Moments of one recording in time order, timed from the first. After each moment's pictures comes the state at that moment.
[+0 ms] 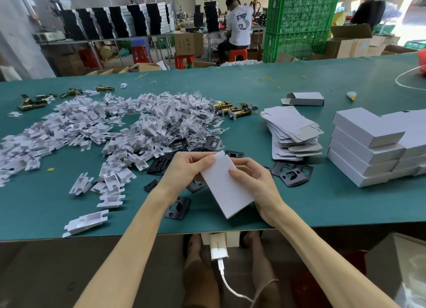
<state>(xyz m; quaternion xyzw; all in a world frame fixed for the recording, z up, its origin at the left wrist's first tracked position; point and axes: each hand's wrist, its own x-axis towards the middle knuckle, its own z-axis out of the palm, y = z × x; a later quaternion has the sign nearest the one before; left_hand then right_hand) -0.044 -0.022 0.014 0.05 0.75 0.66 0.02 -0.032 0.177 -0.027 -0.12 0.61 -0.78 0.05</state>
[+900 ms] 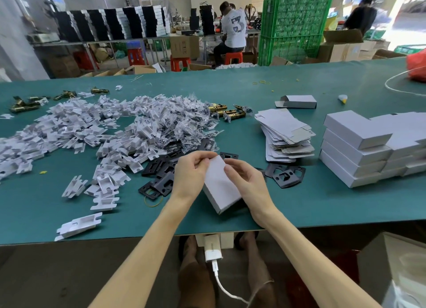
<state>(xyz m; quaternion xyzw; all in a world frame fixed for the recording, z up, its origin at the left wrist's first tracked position) -0.047 0.011 -0.002 0.01 0.80 0.58 -0.14 -0.037 0.170 -0.034 -0.08 0.69 -0.71 -0.05</state>
